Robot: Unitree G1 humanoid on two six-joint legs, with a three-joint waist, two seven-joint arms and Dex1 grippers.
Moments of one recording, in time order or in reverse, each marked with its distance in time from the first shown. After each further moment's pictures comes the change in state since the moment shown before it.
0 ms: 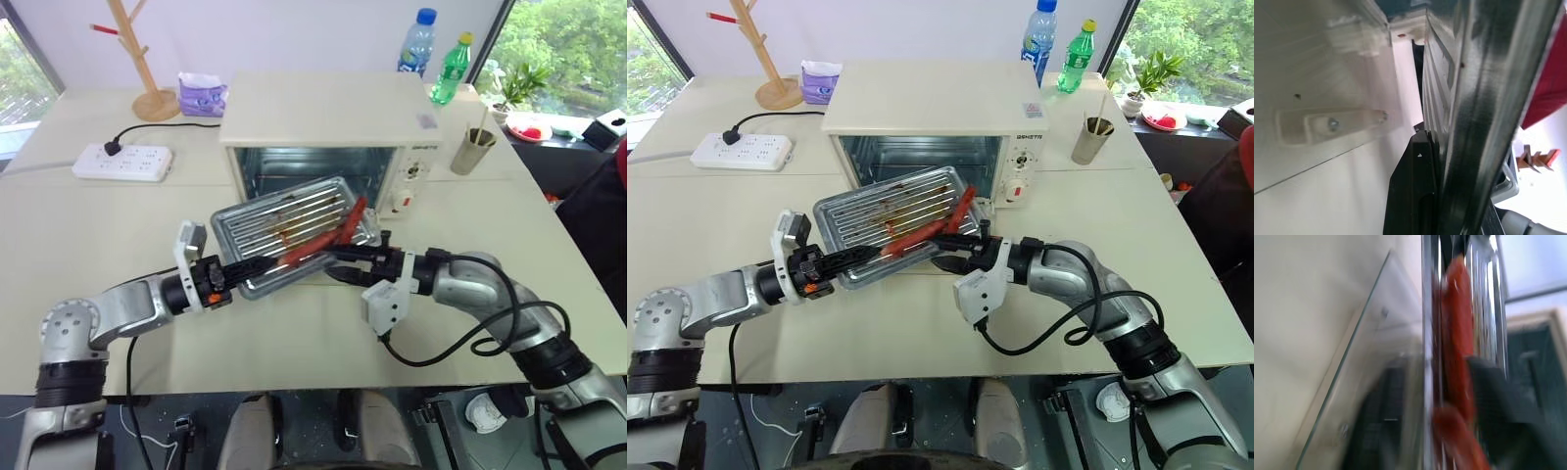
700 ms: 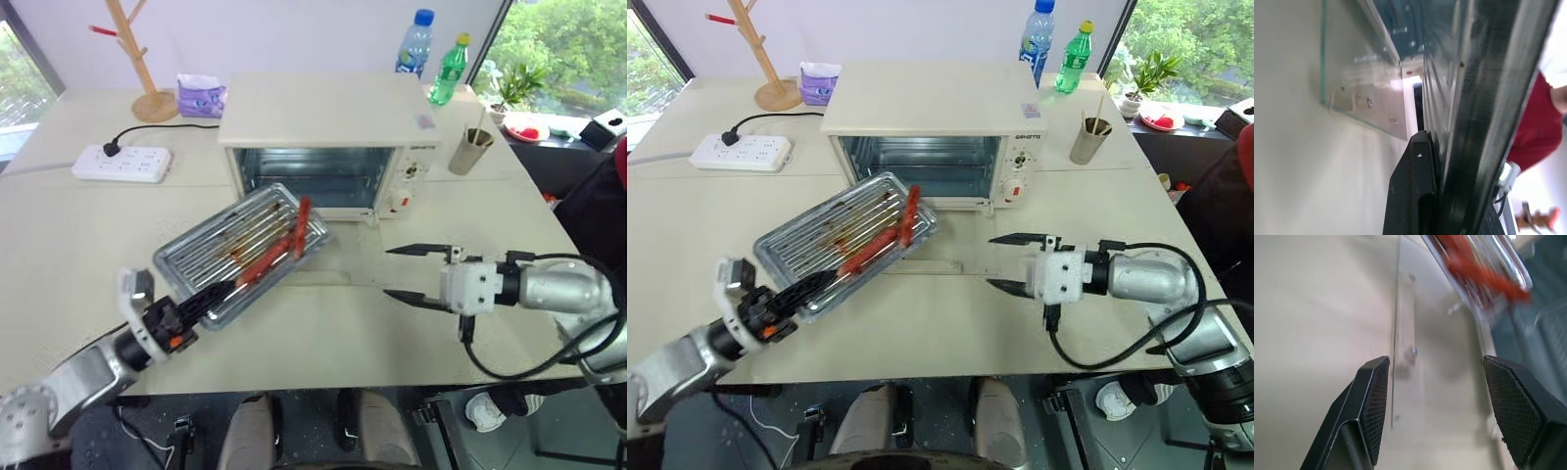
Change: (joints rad) left arm 0.498 -0.087 0.275 -0.296 0.001 -0.129 -0.128; right arm 0.247 -0.243 -0.270 -0.140 0.632 0.450 0.317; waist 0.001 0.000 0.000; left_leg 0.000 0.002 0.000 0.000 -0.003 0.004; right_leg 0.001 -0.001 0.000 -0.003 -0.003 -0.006
